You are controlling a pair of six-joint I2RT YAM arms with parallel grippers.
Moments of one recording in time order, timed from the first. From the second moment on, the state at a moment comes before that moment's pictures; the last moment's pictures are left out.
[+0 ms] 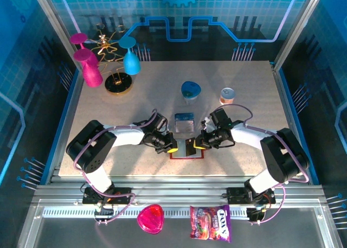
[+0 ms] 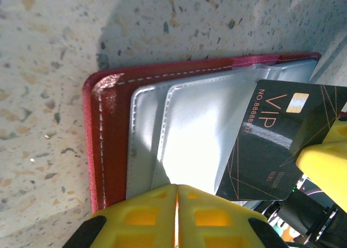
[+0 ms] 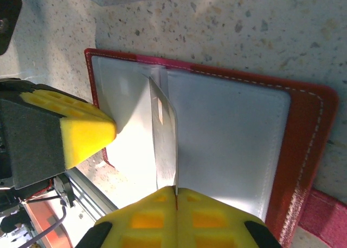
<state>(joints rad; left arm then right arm) -0.61 1.71 0.78 -0.15 0.59 -0.98 0.44 1.53 0.71 -0.36 -0.64 0.58</state>
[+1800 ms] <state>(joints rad) -0.64 1.77 0.84 -0.16 0.60 -0.98 0.45 1.51 0.73 -0.40 -0.60 0.59</state>
